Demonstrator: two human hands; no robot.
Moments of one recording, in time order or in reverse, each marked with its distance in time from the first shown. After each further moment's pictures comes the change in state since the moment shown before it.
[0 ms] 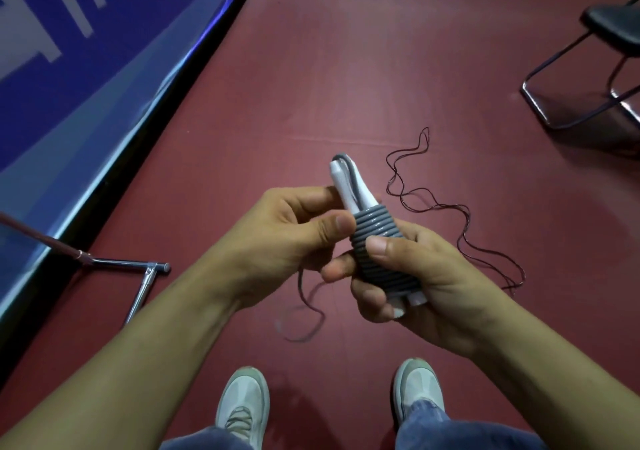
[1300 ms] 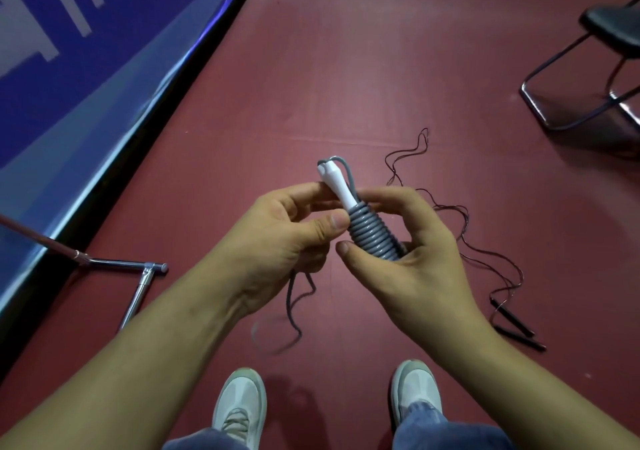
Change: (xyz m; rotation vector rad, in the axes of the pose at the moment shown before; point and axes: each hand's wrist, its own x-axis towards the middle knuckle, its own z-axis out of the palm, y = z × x) left_hand 0.007 -0.010 0.001 -0.097 0.121 -0.027; right_hand 0.005 0.010 0.019 -0.809 0.580 -0.466
